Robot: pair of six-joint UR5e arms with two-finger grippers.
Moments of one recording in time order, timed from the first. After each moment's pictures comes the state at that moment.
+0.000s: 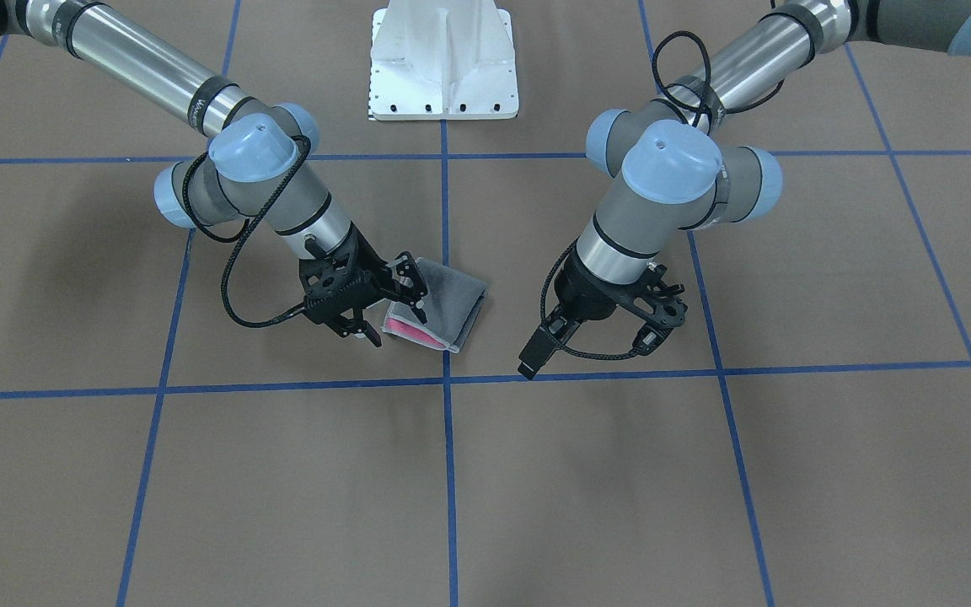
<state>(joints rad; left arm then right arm) -0.75 -2.27 -1.40 -2.14 -1.95 -2.01 0.58 -0.97 1.38 -0.74 1.78 1.03</state>
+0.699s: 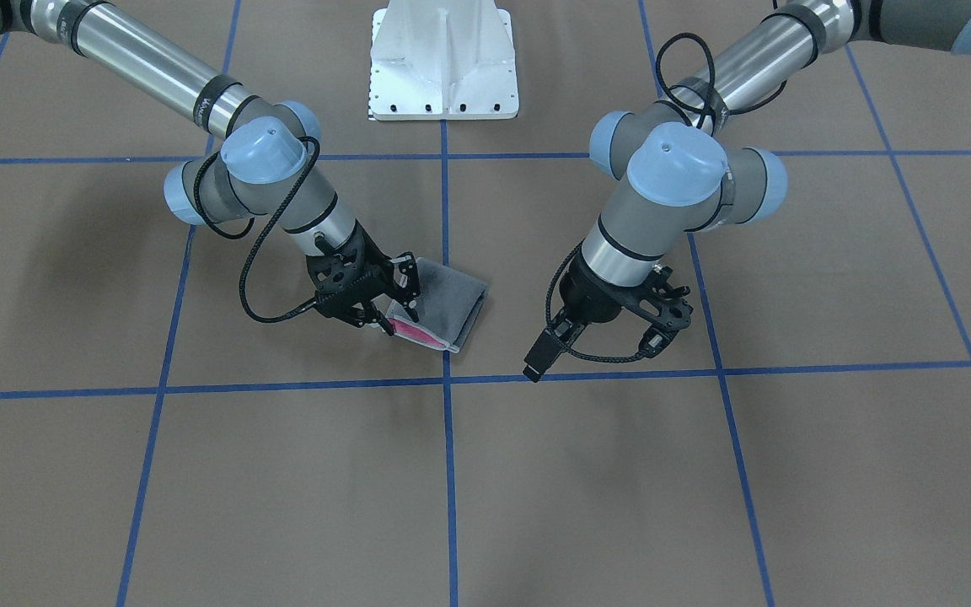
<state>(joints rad) -0.75 -2.27 -1.40 -2.14 -1.95 -2.01 0.55 -0.98 1.37 -0.74 1.78 1.00</state>
